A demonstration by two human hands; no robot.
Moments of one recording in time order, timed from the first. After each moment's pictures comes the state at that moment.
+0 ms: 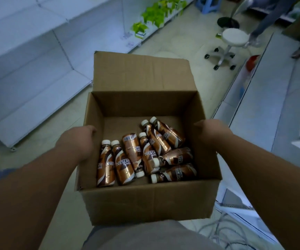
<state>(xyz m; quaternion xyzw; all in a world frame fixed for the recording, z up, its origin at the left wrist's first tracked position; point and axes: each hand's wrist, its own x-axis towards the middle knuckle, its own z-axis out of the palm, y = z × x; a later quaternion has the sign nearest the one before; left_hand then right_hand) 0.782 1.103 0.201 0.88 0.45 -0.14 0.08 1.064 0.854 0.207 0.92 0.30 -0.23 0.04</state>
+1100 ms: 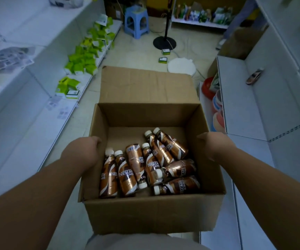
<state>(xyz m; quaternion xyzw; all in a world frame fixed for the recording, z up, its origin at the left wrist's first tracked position) 1.510 1.436 0.218 0.96 0.23 -0.16 0.07 1.656 1.084 0.219 0.97 0.10 -0.24 0.00</state>
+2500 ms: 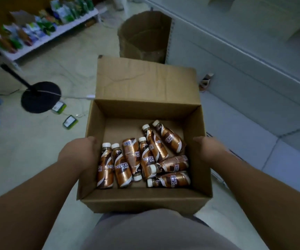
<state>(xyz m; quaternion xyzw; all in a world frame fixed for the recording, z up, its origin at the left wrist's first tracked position) 2.547 1.464 0.189 0.95 -0.25 -0.18 -0.07 2.326 1.173 0.179 0.88 -0.38 -0.24 -0.15</state>
